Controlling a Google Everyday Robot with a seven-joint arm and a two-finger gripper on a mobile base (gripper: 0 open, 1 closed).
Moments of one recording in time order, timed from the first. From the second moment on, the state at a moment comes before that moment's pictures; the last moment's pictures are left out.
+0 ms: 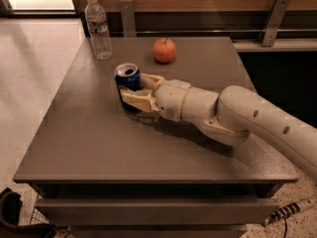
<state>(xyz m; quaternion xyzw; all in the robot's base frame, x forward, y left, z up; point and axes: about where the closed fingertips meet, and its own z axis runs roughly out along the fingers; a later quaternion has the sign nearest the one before) 0.562 0.055 0.876 -0.39 0.60 0.34 0.60</state>
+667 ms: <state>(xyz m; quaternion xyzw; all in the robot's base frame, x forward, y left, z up) 0.561 0.054 0.891 -0.42 0.61 0.33 0.58</state>
